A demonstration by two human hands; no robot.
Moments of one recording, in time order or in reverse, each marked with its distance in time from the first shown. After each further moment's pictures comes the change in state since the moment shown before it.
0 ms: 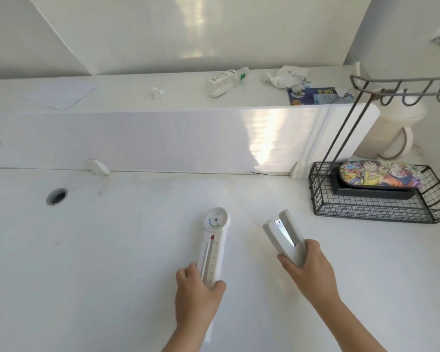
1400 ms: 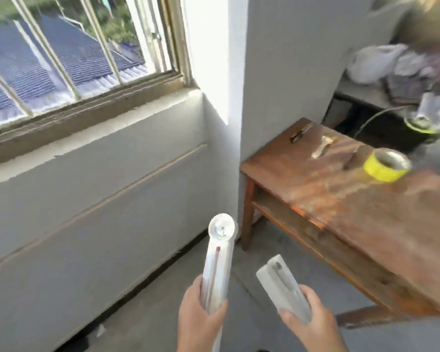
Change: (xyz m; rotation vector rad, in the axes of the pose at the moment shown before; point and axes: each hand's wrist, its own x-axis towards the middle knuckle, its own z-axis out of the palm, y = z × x) left_hand -0.637 -0.388 0.019 0.575 -1.616 1.517; right_hand -0.944 0.086 0.161 0.922 1.646 1.436
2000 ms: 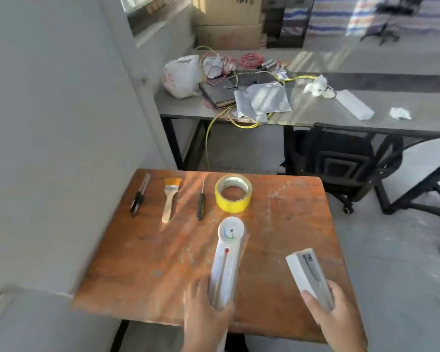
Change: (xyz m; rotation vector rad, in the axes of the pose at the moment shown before) left_hand 0.090 0.189 0.289 0.433 -0.546 0.560; right_hand 0.124 0.086 -0.221 0.312 0.738 0.415
